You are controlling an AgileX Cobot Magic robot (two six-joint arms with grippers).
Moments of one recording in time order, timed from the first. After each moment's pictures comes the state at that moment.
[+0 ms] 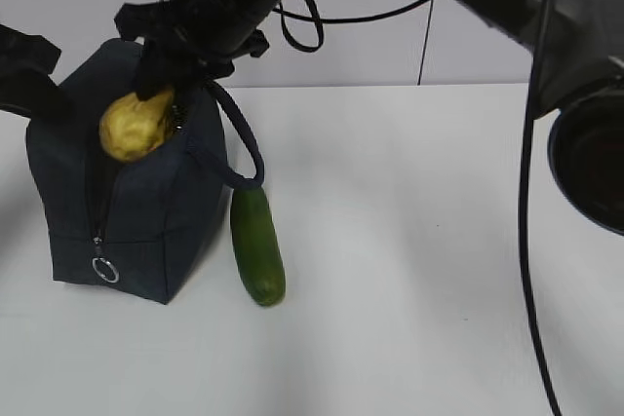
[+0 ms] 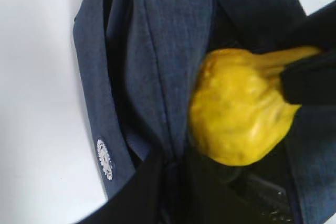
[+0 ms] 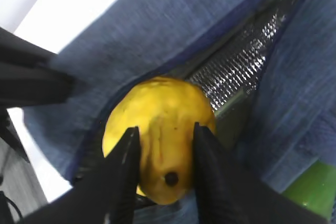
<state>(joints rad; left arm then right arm) -0.03 1.53 -1.23 -0.42 0.92 0.39 0.56 2.38 -2.48 0.58 1.19 -0.20</state>
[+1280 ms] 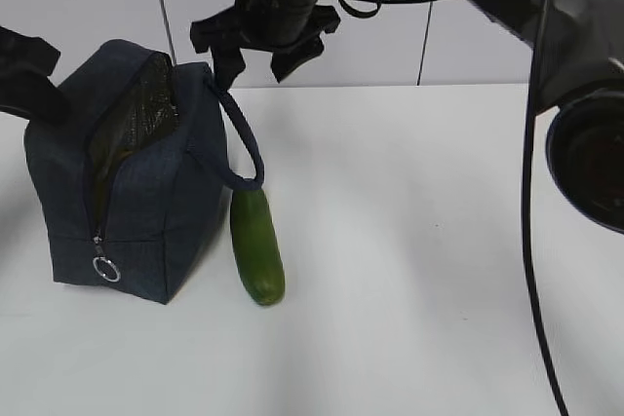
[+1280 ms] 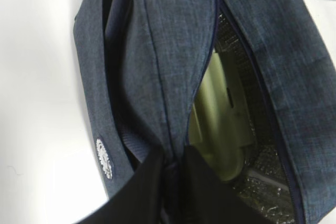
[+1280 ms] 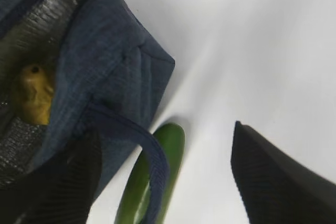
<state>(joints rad) -0.03 1.53 -1.23 -0.42 0.92 0.39 0.55 2.41 -2.56 0.10 1.25 0.04</state>
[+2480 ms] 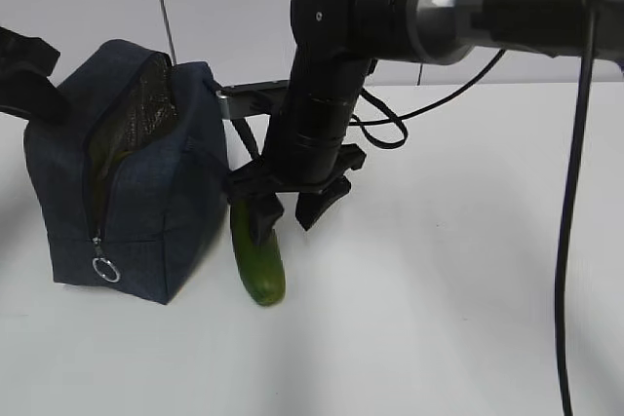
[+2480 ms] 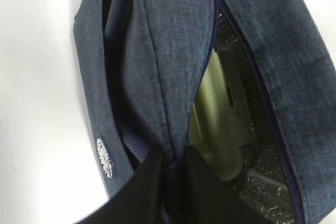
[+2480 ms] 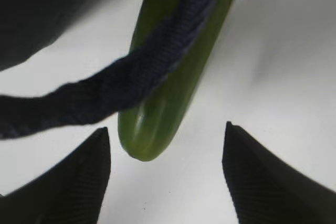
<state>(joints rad) -0.03 1.53 -1.23 -0.42 0.93 0.39 0.58 2.19 -1.83 0.25 1.13 -0.08</state>
